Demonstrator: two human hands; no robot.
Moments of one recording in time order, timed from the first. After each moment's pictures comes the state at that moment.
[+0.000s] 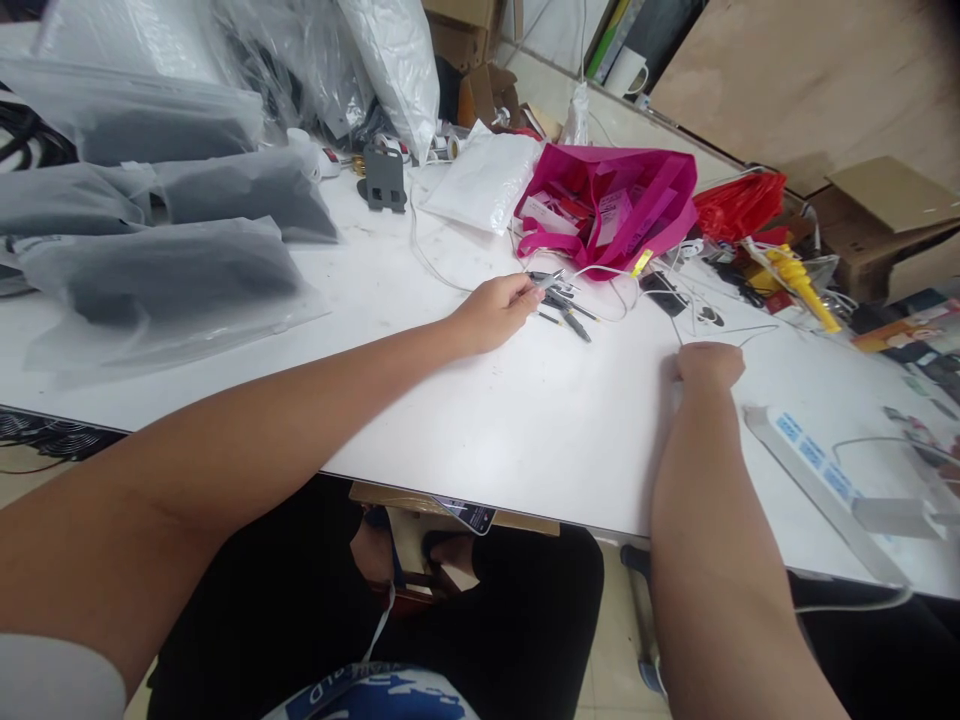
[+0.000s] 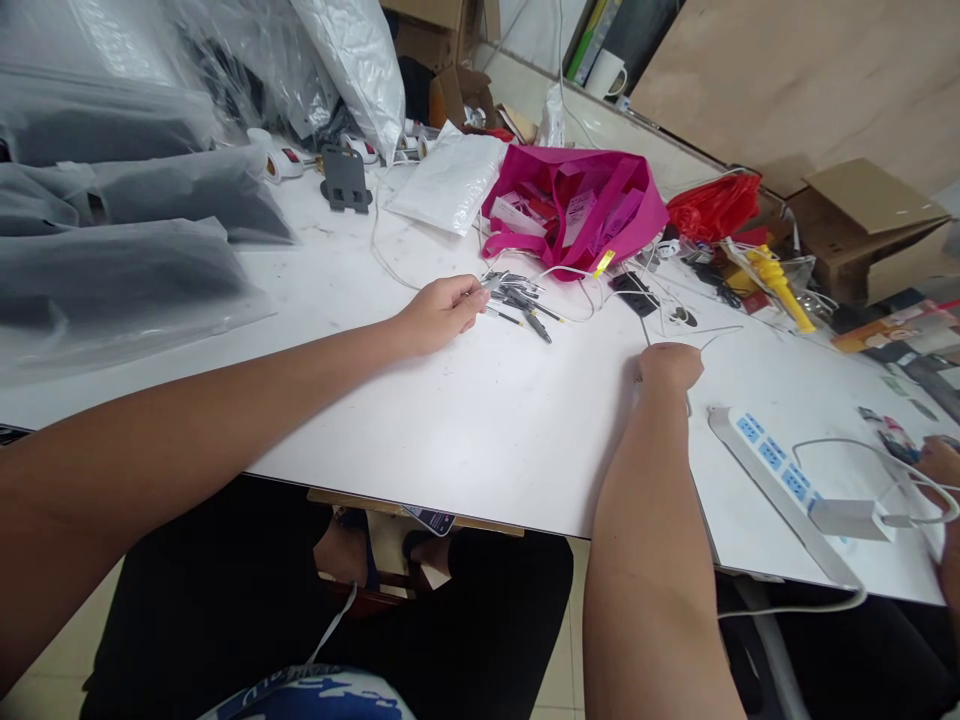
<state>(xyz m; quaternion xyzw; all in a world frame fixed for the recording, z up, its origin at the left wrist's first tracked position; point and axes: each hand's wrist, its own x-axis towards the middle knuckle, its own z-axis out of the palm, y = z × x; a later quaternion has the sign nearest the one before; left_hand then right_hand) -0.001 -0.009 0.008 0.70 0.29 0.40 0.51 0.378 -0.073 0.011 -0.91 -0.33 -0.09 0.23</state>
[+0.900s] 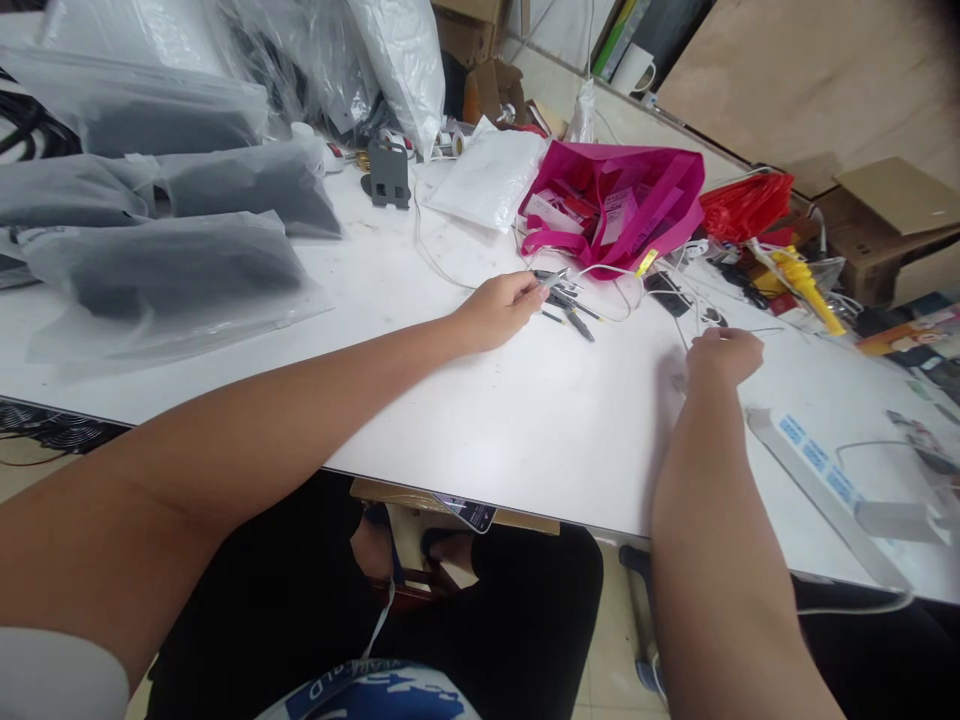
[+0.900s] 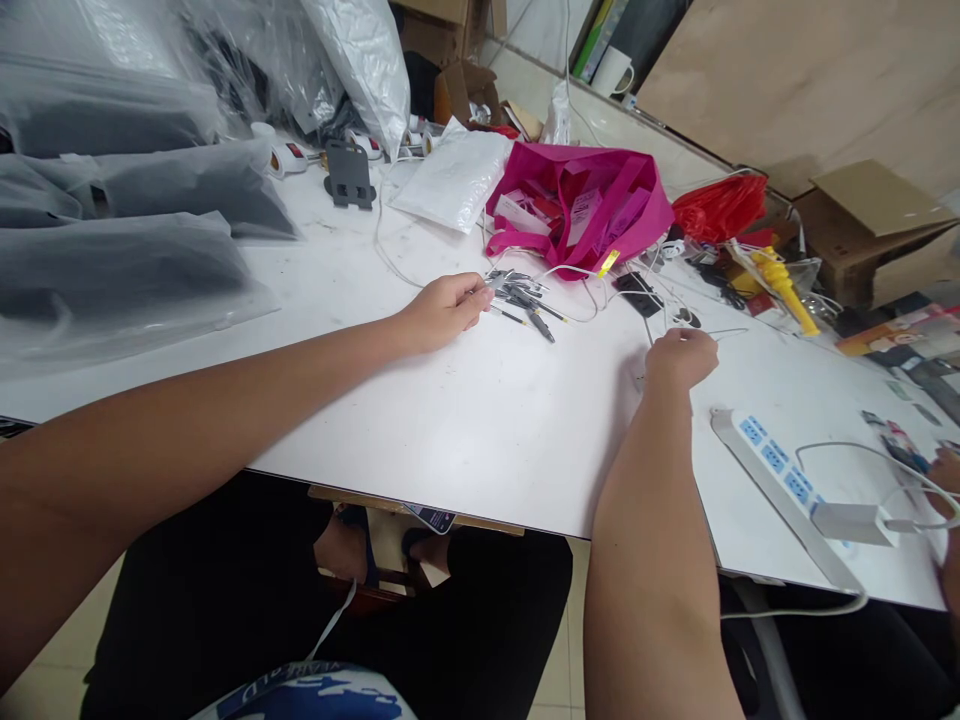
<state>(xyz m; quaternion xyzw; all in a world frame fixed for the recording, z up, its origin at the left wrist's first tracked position) 0.000 -0.007 0.002 0.70 0.27 0.41 0.52 0.360 -0.070 0.023 -0.89 -0.33 -0.14 0.28</state>
